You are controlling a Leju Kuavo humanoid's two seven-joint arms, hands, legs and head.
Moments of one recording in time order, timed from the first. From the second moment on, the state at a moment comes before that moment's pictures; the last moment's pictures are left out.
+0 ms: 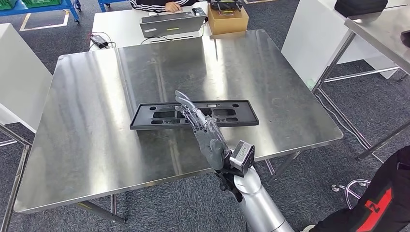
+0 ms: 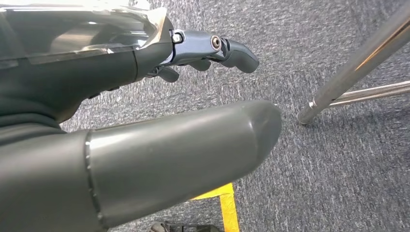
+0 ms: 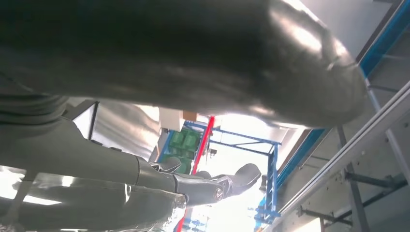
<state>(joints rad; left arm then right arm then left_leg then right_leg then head) -0.15 -0.15 0.97 -0.21 -0.96 0.25 -0.48 -0.28 0.14 0.43 -1.54 -0.05 0.21 -0.57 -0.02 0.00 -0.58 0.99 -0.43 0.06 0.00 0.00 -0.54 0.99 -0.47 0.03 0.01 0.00</state>
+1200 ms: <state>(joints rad) -0.15 -0.14 0.96 -0.21 -0.95 0.25 -0.49 -0.29 0.15 0.43 -1.54 -0.05 0.19 -0.57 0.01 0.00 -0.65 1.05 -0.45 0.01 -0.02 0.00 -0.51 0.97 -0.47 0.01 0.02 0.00</state>
